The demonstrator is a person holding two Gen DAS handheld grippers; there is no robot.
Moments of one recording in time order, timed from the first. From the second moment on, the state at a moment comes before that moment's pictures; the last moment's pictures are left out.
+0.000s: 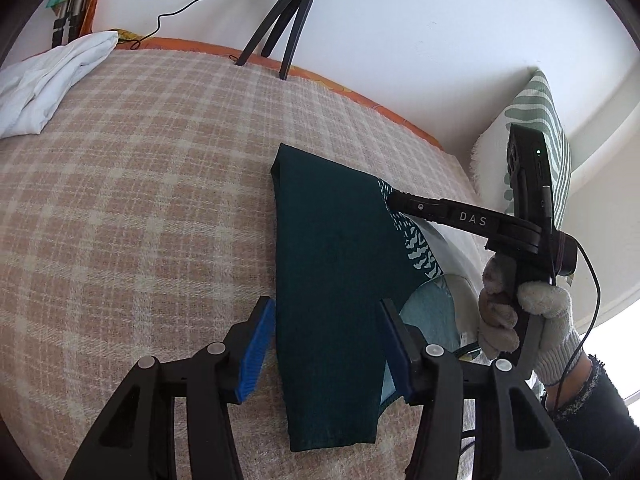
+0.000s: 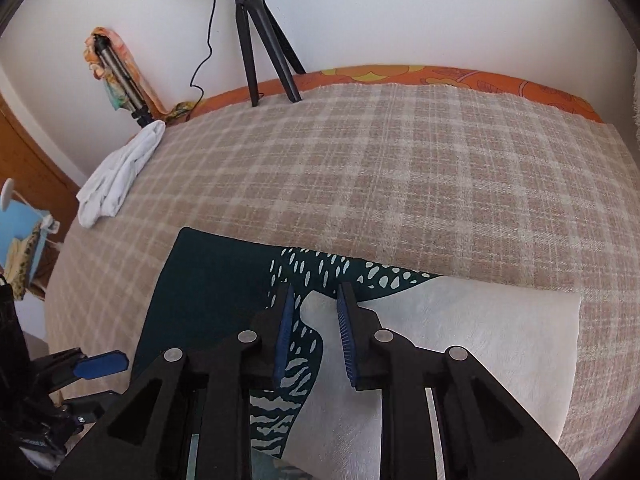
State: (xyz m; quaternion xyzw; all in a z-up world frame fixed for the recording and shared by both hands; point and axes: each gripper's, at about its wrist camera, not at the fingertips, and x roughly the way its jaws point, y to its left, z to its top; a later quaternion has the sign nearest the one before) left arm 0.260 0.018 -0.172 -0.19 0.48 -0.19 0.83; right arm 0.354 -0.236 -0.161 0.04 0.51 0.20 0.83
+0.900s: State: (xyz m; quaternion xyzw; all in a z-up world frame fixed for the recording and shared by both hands) left arm 0.280 0.035 -0.196 -0.31 0.52 -0.21 0.77; right arm 0.283 -0.450 -0.177 0.31 0.53 0.20 0.77
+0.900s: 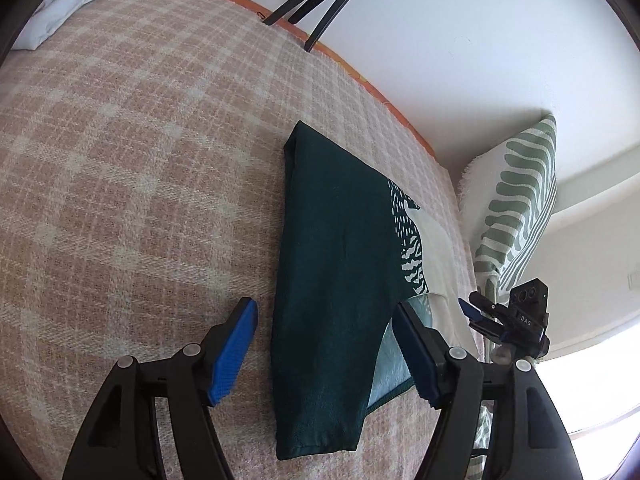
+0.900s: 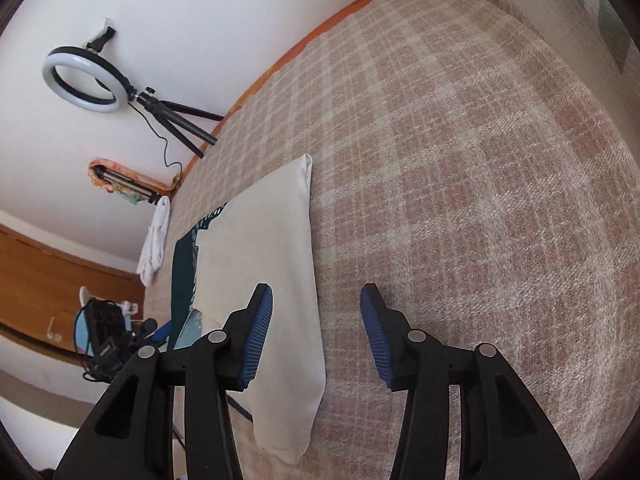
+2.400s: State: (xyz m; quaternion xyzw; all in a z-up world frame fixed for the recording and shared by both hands) left arm 0.280 0.008 -0.140 -0.24 0.45 -0.21 0.84; right arm 0.268 -0.329 -0.093 0.18 0.48 0.22 0.83
